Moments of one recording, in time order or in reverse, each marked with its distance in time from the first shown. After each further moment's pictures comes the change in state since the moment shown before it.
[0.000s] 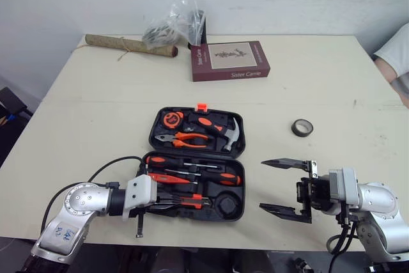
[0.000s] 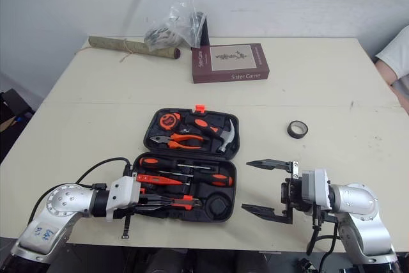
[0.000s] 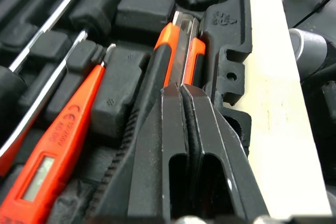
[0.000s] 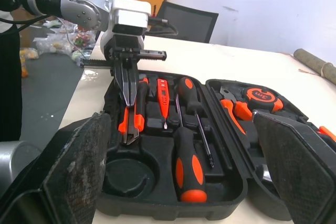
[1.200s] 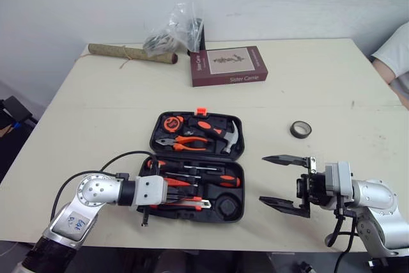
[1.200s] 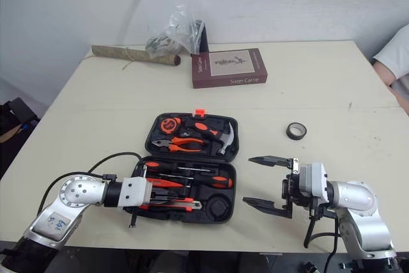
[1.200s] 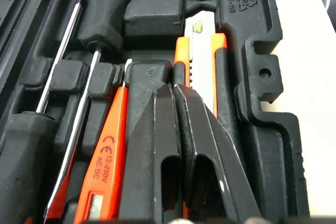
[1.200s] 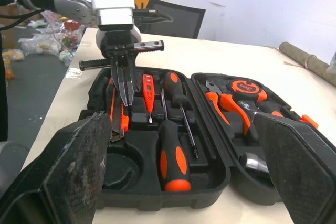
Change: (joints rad) left arm -0.118 0.026 -0.122 0.108 0.121 -0.221 0.033; right arm -0.023 0.007 -0.005 0.051 -0.025 0.022 -0.016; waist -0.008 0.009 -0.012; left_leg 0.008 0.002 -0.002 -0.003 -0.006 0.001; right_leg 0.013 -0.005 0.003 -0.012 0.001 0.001
